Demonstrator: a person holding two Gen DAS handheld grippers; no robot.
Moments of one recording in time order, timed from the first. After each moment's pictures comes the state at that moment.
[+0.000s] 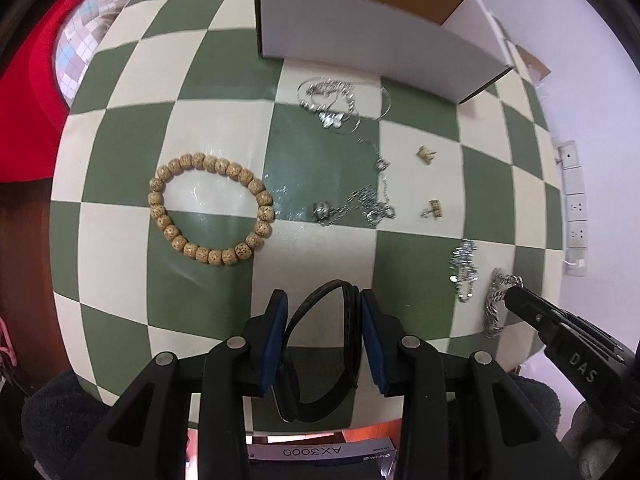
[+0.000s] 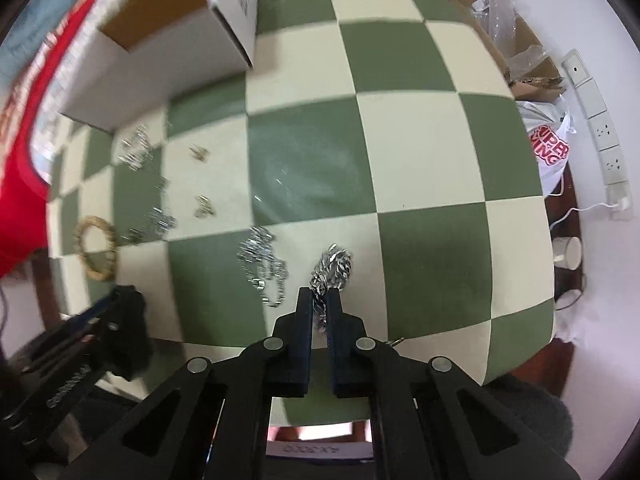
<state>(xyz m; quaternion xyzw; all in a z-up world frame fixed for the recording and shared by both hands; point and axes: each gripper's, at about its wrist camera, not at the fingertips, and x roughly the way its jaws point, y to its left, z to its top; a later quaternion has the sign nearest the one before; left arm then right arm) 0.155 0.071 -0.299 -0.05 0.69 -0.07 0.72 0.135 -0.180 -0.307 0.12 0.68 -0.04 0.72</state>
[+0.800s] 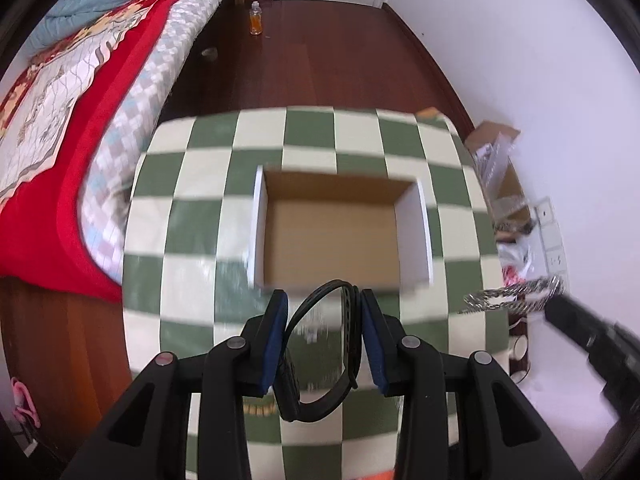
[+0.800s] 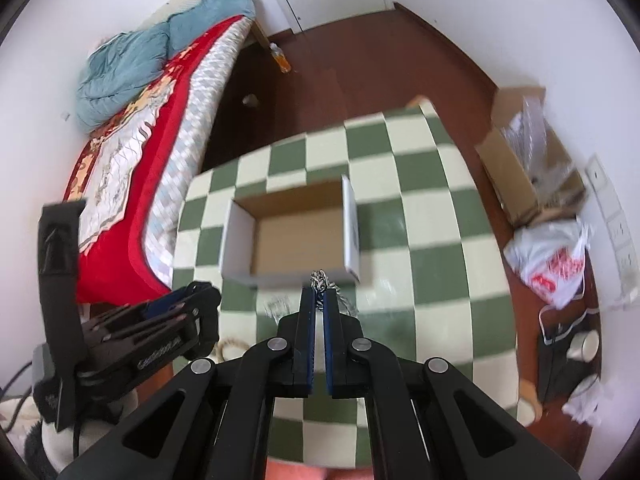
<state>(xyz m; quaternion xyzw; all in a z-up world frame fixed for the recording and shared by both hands) 0.295 -0.004 -0.150 -0.02 0.60 -0.09 0.80 0.253 -0.210 -0.122 0.15 0.54 0.04 0.83</state>
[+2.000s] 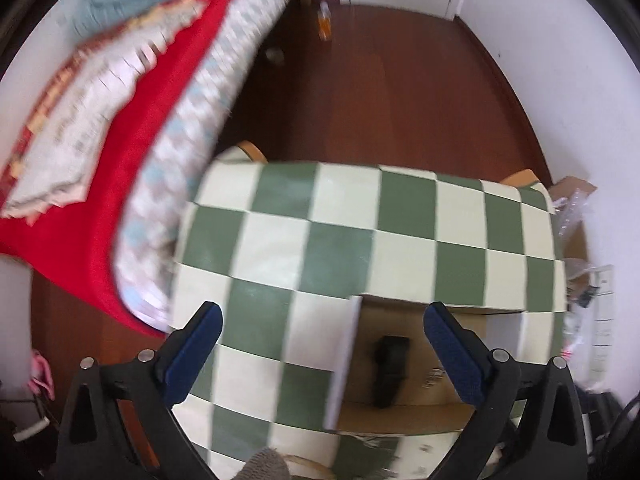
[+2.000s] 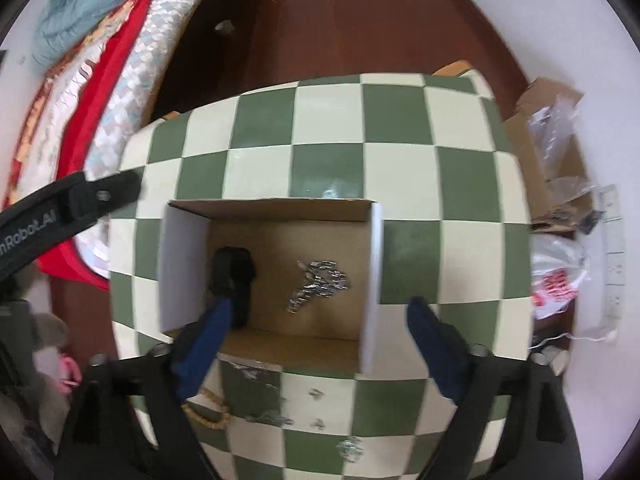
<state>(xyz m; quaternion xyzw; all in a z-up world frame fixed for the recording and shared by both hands) 0.404 0.033 -0.177 0.00 0.59 0.03 0.81 0.394 -0.159 -0.224 0.06 0.66 0.01 0.75</state>
